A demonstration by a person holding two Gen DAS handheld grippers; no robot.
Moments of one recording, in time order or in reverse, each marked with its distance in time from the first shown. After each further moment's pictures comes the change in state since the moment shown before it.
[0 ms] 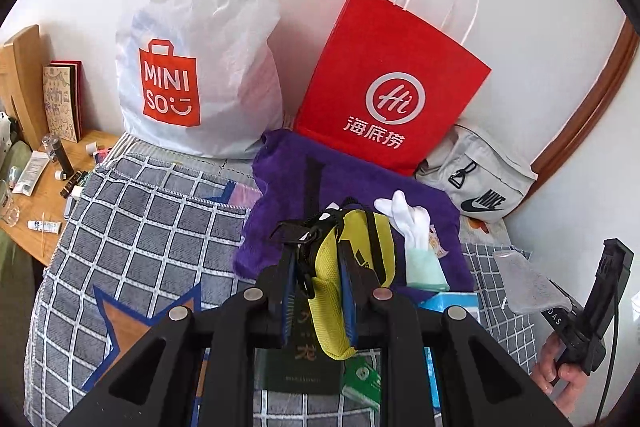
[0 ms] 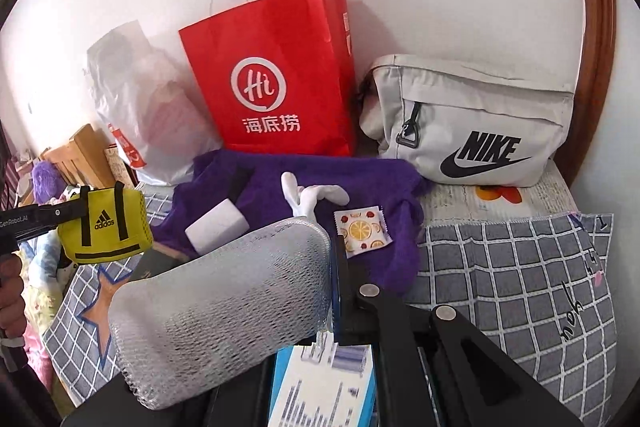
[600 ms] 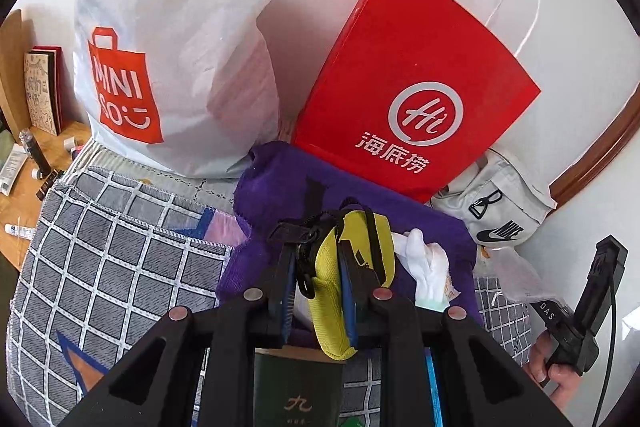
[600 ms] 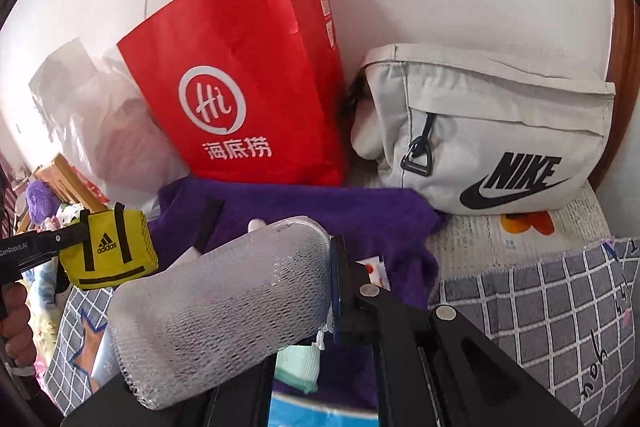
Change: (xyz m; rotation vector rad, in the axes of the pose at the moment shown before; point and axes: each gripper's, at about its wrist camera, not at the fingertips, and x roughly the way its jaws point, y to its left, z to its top) left arm 0.073 0.001 0.044 -0.059 0.044 -0.003; right arm 0.083 -0.022 0.051 0.049 0.035 0.009
